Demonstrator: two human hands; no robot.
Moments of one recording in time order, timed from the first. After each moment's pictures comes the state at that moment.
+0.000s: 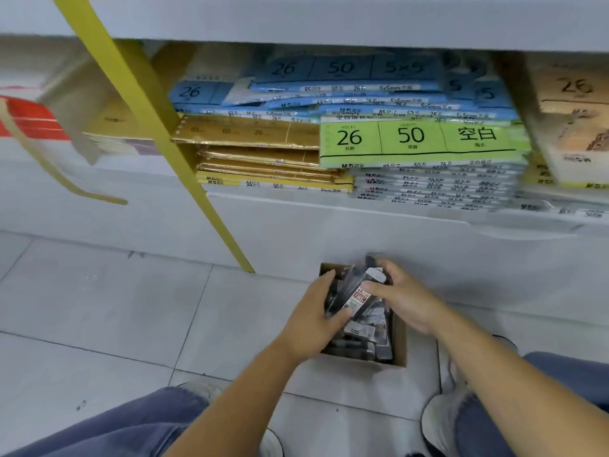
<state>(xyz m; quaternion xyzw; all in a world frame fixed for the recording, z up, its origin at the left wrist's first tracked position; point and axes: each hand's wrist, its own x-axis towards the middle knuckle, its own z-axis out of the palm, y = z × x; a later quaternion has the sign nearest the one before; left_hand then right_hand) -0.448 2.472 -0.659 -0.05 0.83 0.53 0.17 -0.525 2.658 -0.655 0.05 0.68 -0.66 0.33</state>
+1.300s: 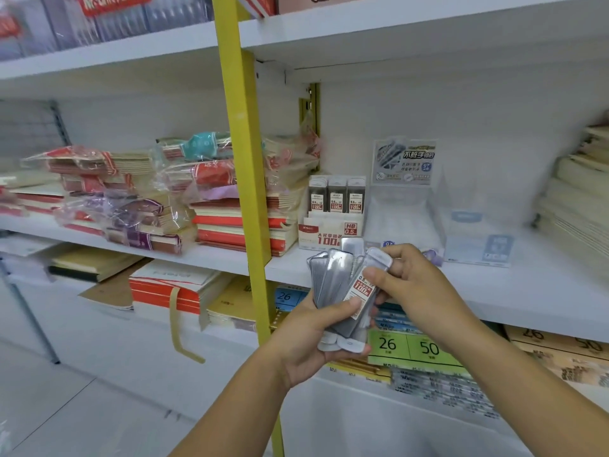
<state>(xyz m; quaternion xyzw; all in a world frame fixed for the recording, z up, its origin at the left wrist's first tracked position) -0.497 2.402 -0.371 0.02 0.54 0.84 0.07 -0.557 2.568 -0.325 -0.27 0.73 -0.62 0.01</state>
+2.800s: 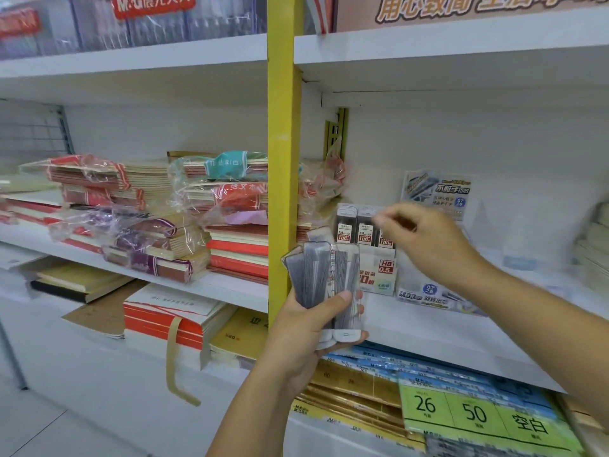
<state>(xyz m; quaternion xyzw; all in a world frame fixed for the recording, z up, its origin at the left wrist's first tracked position) -0.521 2.348 -0.342 0.03 0.53 0.84 -0.11 -0.624 2.510 -0.239 -0.35 0.83 -0.37 -0.22</state>
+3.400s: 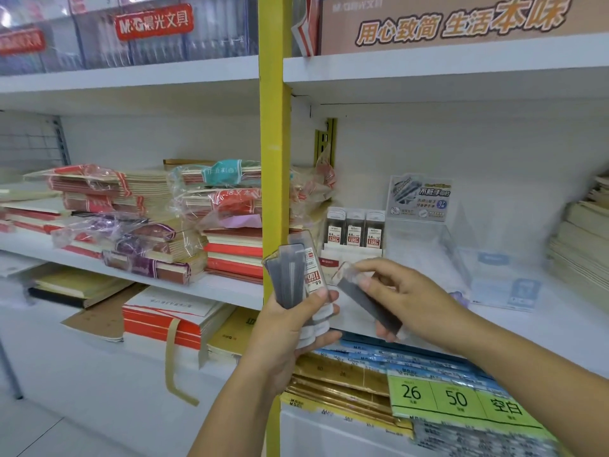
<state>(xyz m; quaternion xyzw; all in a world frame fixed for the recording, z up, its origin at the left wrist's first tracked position) -0.502 2.343 -0.339 -0.01 0.56 0.82 -0.14 -0.571 2.527 -0.284 -0.38 0.77 -0.51 0.05</state>
